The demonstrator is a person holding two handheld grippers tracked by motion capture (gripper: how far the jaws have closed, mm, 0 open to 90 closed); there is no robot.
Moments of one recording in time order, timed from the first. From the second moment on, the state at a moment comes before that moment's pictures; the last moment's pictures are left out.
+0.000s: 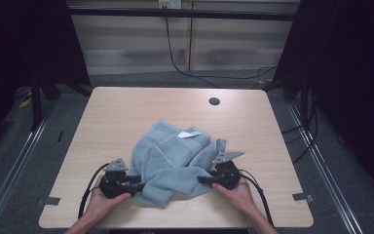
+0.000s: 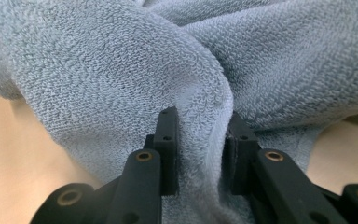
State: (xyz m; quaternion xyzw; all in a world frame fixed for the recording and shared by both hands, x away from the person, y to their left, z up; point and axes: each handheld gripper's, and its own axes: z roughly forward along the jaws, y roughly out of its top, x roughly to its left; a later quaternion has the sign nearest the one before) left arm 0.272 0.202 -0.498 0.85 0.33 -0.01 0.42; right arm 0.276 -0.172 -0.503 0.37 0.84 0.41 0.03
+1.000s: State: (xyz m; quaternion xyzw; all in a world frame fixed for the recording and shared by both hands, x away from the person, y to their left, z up) left arm 0.346 0.179 -0.499 0.85 0.34 0.05 0.41; right arm 0.328 -0.184 -0.480 0.43 0.80 0.42 0.08
